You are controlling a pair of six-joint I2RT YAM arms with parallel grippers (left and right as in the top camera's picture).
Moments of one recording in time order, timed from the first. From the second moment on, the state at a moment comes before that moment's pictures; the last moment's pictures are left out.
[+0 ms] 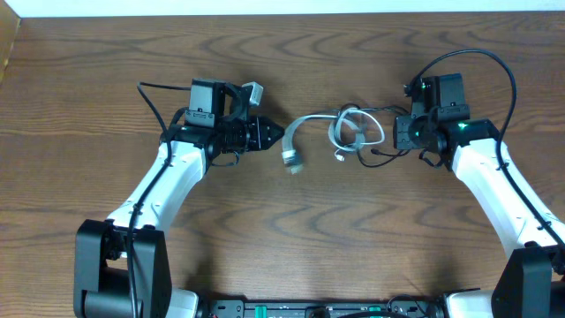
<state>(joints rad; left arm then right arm) -0.18 1.62 1.02 -0.35 0.69 -0.30 0.15 1.56 1.08 -0.56 -0.04 0.12</state>
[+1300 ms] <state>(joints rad) -0.42 1.75 1.02 0.18 0.54 -0.65 0.13 1.41 1.08 -0.43 -0.83 0.11</state>
